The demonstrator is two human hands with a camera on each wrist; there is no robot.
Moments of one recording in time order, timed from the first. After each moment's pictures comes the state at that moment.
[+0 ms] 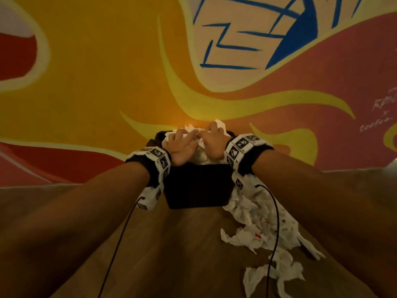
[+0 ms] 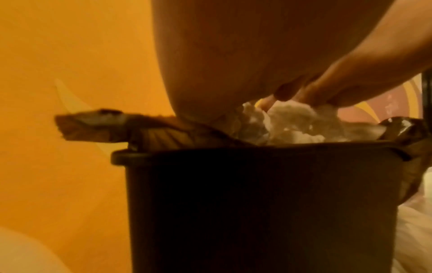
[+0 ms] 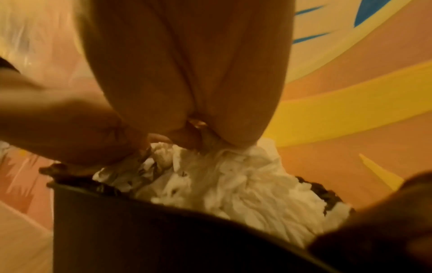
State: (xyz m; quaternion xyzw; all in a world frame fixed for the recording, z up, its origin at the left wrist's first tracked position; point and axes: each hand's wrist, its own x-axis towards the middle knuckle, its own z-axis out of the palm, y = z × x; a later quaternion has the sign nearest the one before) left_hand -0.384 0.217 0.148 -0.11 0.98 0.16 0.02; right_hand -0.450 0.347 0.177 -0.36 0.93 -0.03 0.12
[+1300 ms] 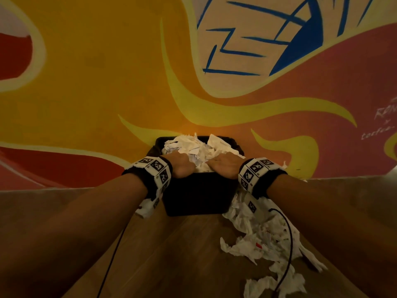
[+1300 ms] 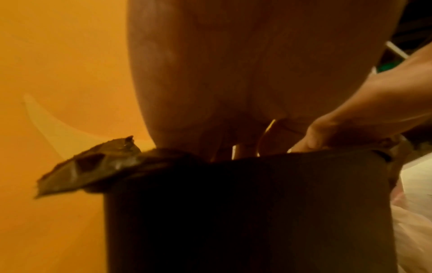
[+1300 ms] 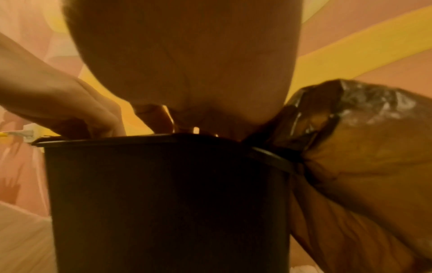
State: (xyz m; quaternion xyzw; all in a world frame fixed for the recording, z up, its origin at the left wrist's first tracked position) left_hand -0.389 0.213 0.152 -0.09 0.96 0.07 0.24; right_hand -0.459 0.370 0.144 -0.37 0.90 -0.04 0.21
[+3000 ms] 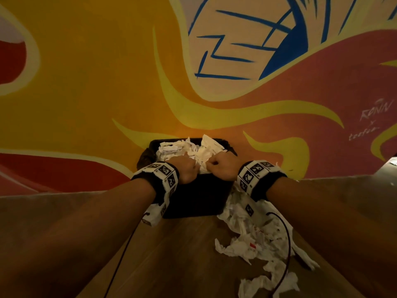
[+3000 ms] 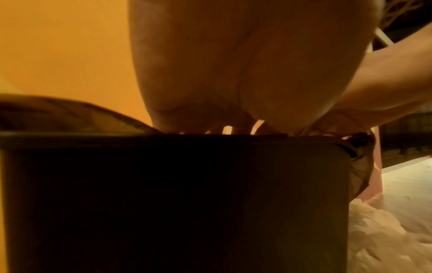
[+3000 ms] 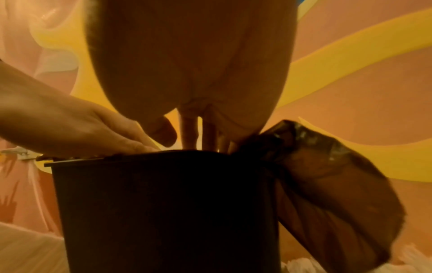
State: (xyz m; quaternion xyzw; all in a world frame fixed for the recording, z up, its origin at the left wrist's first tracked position) left_hand -0.394 0.239 0.147 -0.03 0.98 0.04 0.19; right_hand -0.462 0.389 0.140 -0.36 0.91 -0.16 0.14
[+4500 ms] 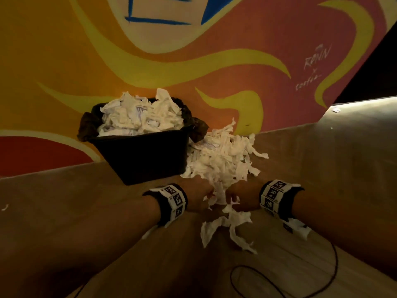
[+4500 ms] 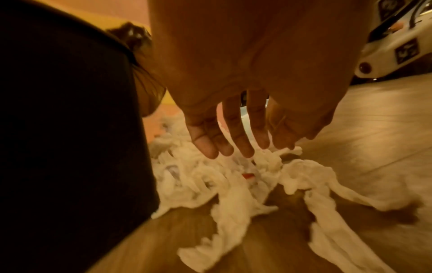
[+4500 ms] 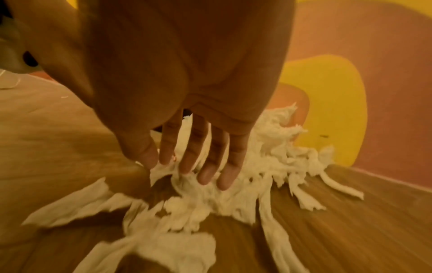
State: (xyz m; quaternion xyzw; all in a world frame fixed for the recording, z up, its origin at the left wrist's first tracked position) left_hand -0.331 0.401 0.036 0.23 0.95 0.02 0.19; right_hand -0.380 0.590 0.049 -0.35 0.86 0.08 0.36
